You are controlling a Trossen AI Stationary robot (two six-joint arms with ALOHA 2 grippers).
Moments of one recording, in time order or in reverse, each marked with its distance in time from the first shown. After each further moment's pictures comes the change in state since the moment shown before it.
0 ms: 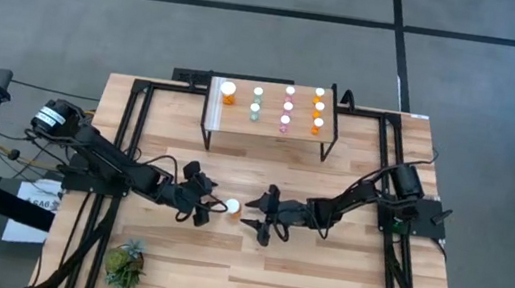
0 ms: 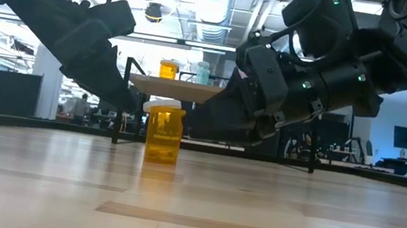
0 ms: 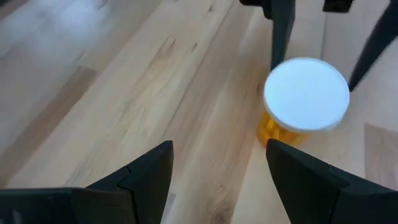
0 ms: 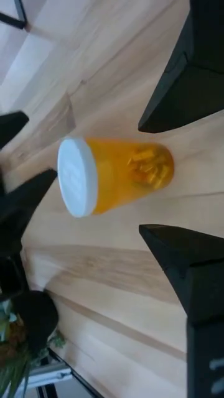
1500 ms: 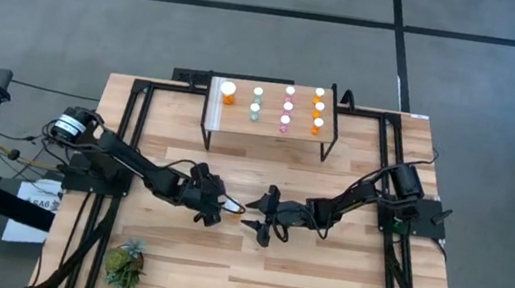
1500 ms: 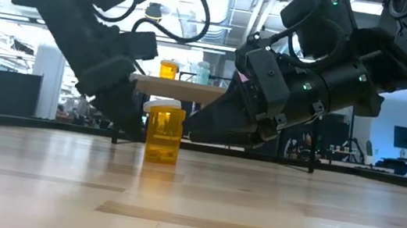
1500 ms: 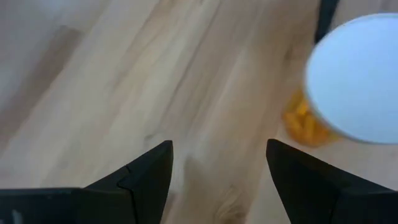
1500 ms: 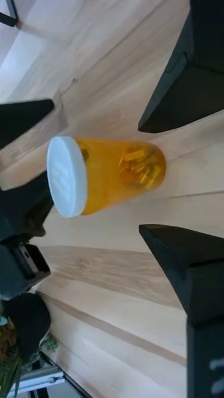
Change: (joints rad) left arm 0.071 0.186 0.187 -0.216 0.073 -0.046; right arm 0.000 -0.001 0.008 -0.034 0.002 0.003
